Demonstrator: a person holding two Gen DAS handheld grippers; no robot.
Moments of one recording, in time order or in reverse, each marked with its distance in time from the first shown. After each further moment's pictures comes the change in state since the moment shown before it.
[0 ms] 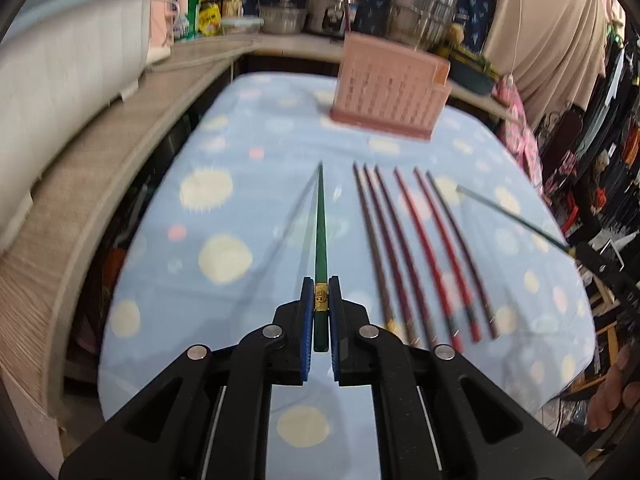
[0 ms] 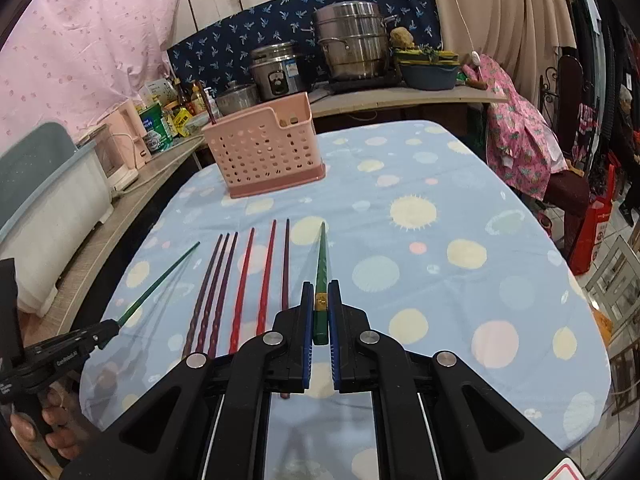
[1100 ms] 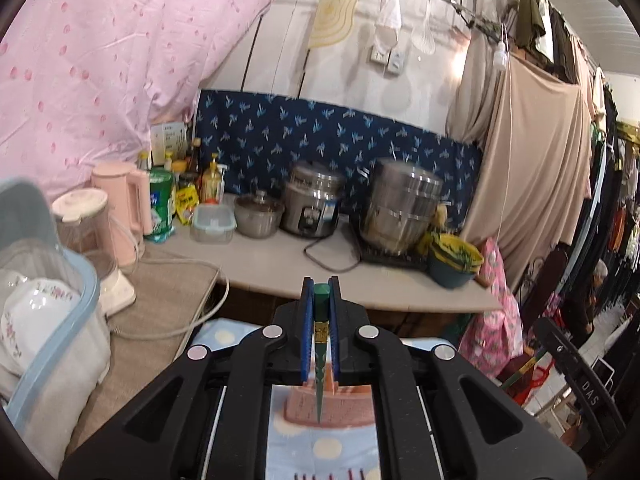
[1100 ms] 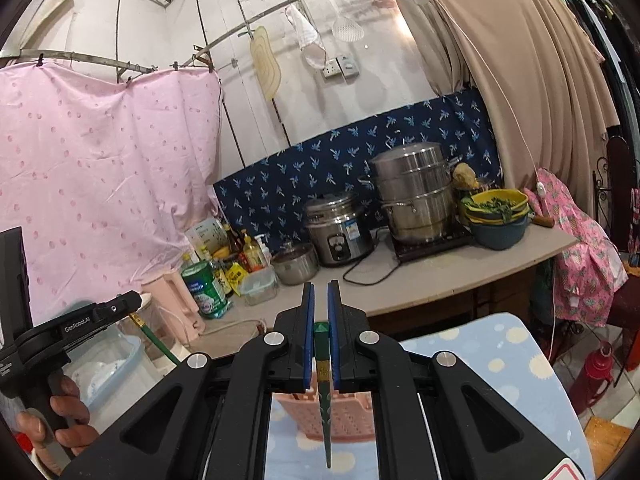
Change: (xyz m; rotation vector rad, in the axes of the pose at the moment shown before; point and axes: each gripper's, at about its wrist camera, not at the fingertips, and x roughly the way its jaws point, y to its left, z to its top) left arm -0.072 -0.057 0.314 -0.035 -0.497 -0.038; right arm 0.018 0.061 0.283 0.032 -0.413 0.203
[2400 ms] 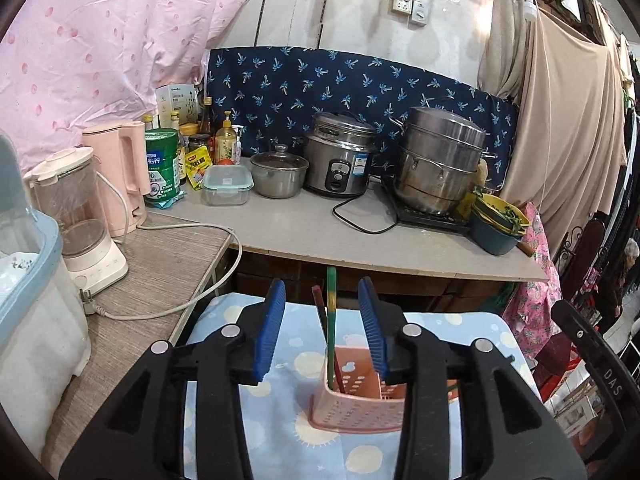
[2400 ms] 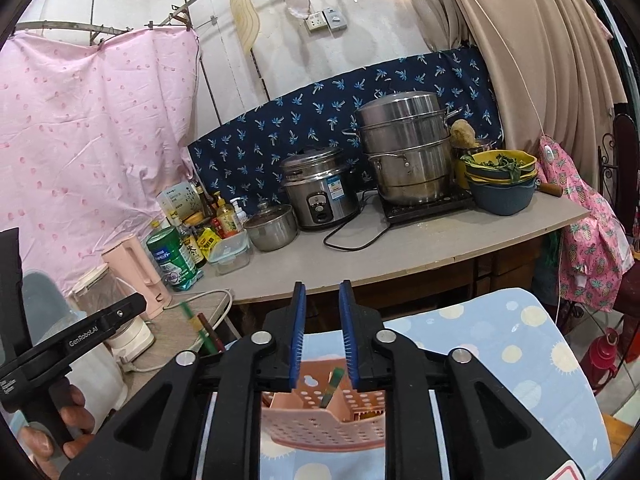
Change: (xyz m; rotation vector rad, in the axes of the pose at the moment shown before) left arm 0.102 0.021 -0.066 0.038 0.125 0.103; right arm 0.087 -0.037 -0.062 -0.006 0.139 -0.047
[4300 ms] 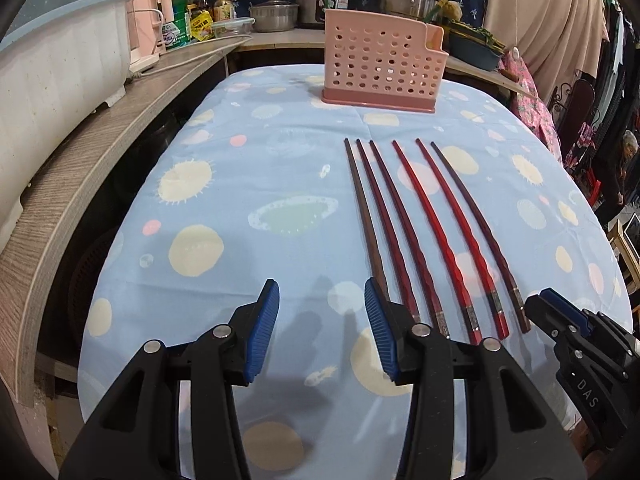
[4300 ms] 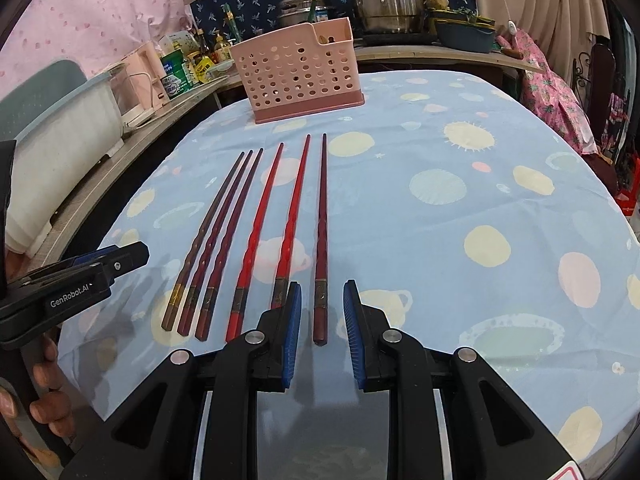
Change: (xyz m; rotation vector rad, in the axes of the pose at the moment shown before) left arm -0.124 0.021 -0.310 0.122 0.393 0.018; right arm -0.162 -0.008 -0.308 -0.067 0.435 -0.099
